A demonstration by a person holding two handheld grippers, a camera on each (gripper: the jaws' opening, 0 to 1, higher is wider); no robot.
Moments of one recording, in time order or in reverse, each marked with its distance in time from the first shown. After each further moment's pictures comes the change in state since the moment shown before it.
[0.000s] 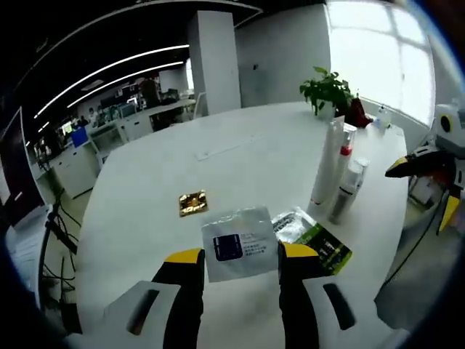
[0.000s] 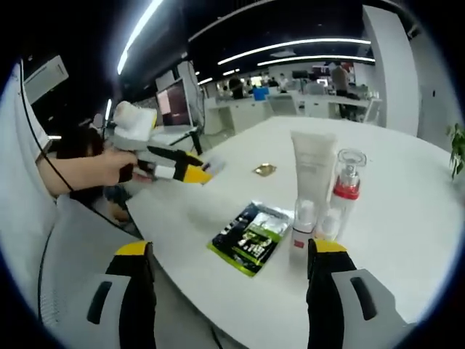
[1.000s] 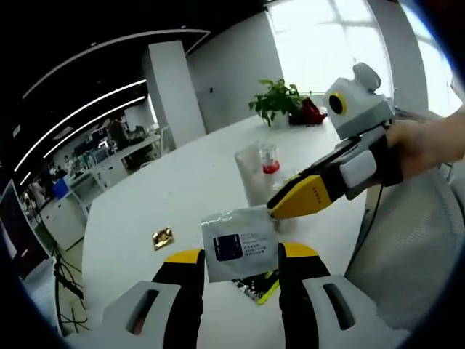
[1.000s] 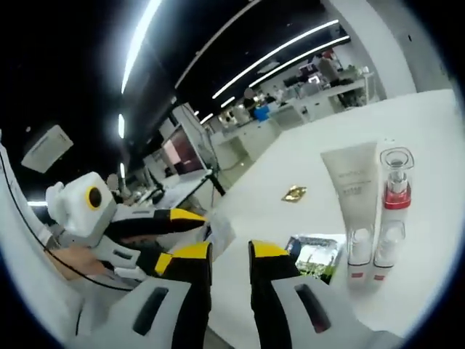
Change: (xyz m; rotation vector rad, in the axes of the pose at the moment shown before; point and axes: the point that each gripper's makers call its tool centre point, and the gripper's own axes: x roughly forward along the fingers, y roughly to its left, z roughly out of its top) left arm -0.048 -0.082 0.032 0.221 -0.120 -0.122; right arm 0.046 0.028 0.050 0.313 -0.174 0.148
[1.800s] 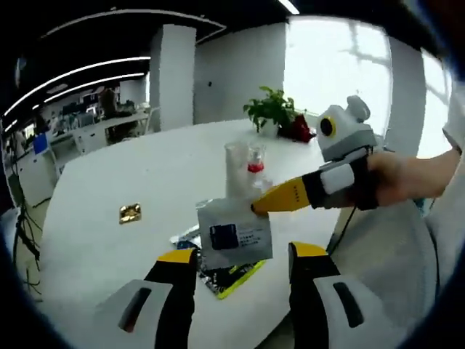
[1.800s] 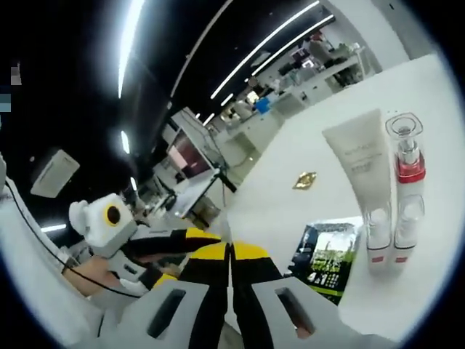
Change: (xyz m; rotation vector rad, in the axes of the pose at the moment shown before) left arm -0.005 -0.009 -0.033 -0.413 0.022 -0.202; right arm 0.009 0.011 -0.007 0.109 0.053 0.073
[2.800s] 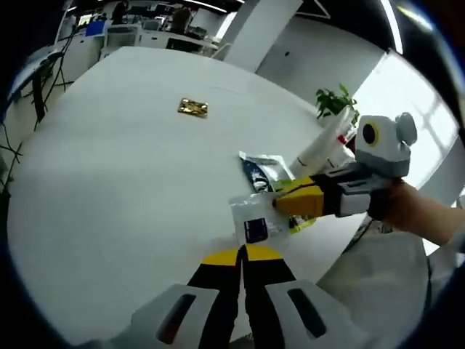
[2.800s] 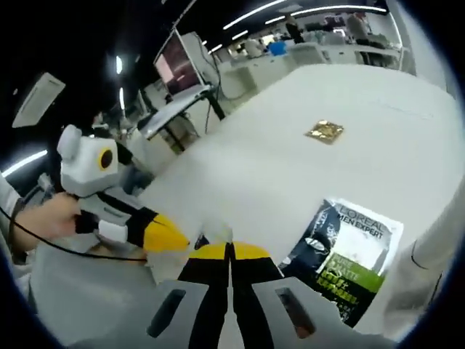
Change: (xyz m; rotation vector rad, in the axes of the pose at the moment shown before) left arm -0.002 0.101 -0.102 -0.419 0.213 0.167; right arm 0.113 -0.055 -0.086 -0.299 0.440 -0.116
